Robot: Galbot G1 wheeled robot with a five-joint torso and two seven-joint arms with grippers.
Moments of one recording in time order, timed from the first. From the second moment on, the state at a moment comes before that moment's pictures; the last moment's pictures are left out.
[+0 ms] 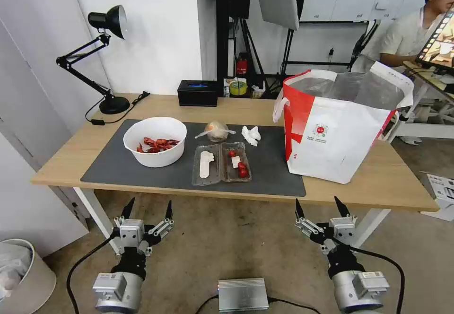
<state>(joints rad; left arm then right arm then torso) 1.80 -1.50 -0.55 -2.30 0.00 0.00 0.00 -1.80 1.50 0.55 2.30 0.00 0.00 0.00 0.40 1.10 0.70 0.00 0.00</state>
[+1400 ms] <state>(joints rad) 1.74 -1.58 -0.52 -2.29 -0.11 -0.05 -0.11 -1.62 1.07 0.48 2.12 0.33 0.09 -0.03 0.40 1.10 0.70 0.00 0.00</state>
